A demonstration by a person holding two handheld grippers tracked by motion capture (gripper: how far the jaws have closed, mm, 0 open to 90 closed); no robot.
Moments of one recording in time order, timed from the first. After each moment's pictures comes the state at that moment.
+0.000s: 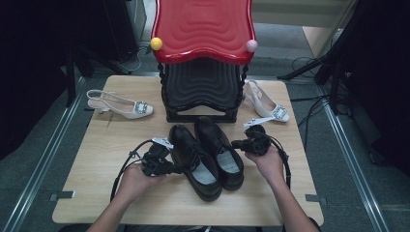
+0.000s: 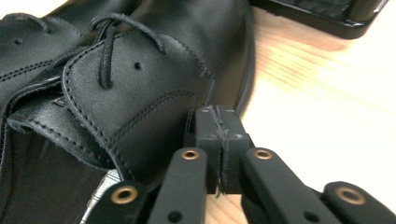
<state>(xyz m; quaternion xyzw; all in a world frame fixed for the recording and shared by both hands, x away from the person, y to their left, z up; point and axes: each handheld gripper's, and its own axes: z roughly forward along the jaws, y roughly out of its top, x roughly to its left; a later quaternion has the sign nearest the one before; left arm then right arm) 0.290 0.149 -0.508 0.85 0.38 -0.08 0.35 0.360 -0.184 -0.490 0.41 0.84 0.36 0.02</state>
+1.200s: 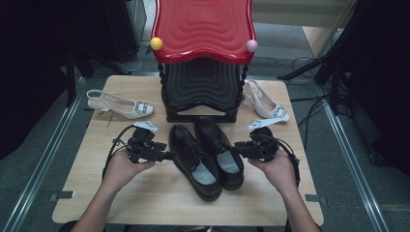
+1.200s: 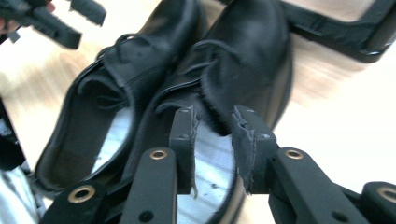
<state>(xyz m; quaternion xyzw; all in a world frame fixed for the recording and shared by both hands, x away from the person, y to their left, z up) 0.311 0.186 -0.470 0.83 0.41 -0.03 0.37 0.316 -0.179 -0.438 0.38 0.85 0.38 0.01</state>
